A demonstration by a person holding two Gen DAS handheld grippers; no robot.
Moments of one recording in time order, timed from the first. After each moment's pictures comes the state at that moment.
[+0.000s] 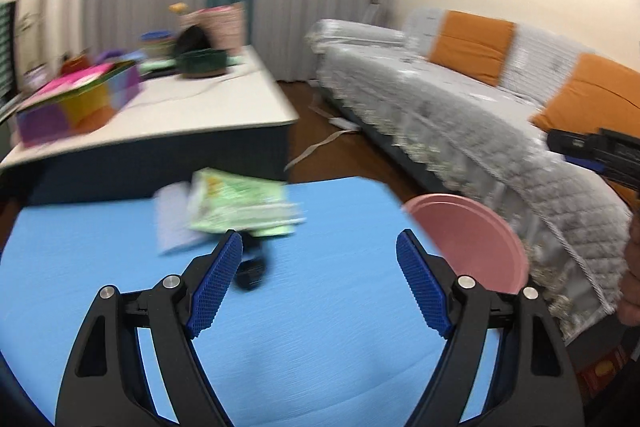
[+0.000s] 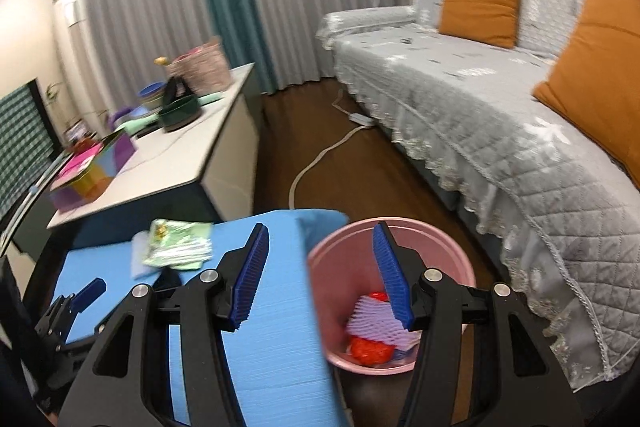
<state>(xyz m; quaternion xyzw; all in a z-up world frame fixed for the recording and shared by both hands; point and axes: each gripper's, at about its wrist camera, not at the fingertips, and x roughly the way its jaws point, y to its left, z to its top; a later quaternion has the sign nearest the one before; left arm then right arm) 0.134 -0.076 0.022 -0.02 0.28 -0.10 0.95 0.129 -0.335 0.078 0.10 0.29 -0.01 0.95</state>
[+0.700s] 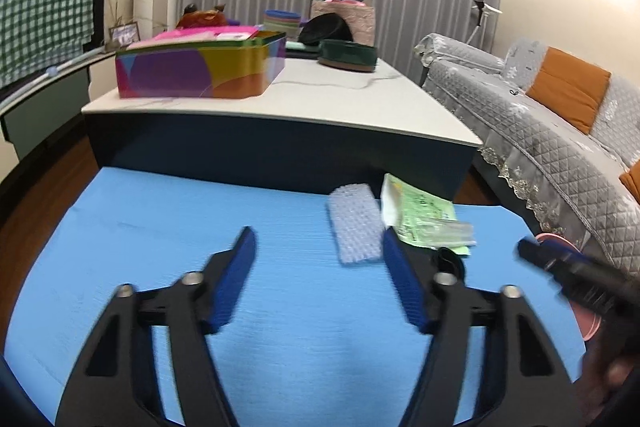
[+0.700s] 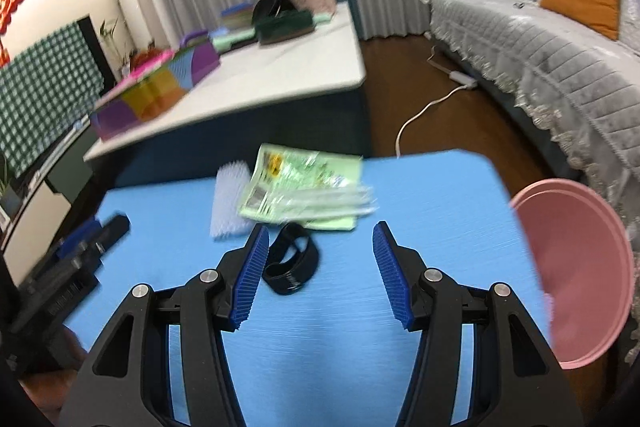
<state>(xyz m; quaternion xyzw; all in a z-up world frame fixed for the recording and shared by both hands) 0.168 0.068 0.007 -0.07 0.29 0.04 0.95 0.205 -0.140 -0.009 0.07 0.37 0.12 0.92</state>
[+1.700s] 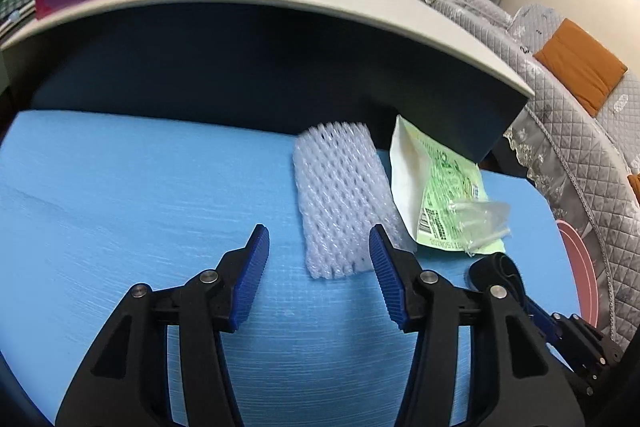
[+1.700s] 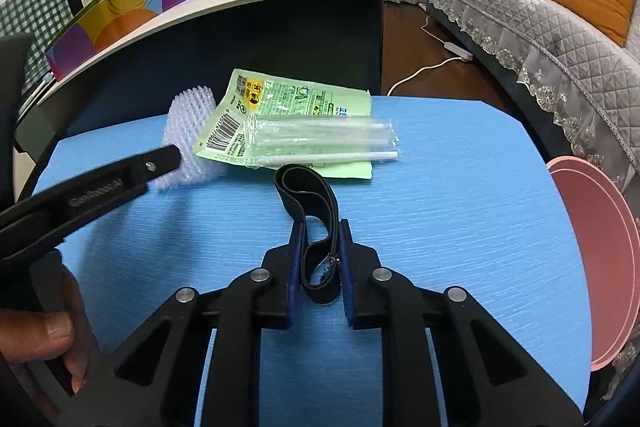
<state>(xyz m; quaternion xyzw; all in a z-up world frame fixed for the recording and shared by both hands) 0.266 0.053 -0.066 -0.12 0.42 -0.01 0.90 0.234 -0.116 -0.063 0.02 0.42 0.09 0.90</state>
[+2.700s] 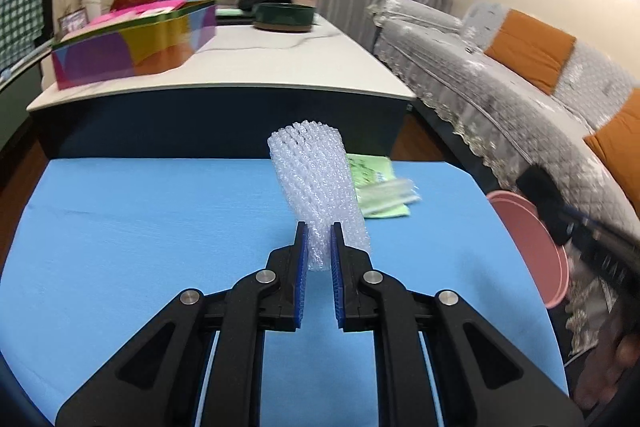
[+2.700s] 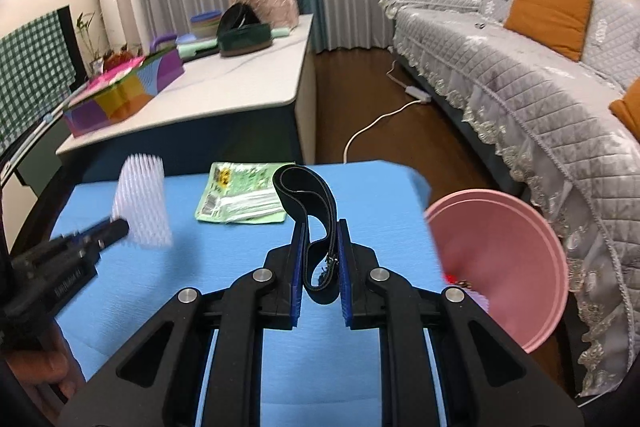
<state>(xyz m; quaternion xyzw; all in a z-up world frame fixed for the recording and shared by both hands) 0.170 0.011 0.006 -0.05 0.35 -0.05 0.93 0.164 -0.200 0.027 0.03 0.34 0.05 0.94</state>
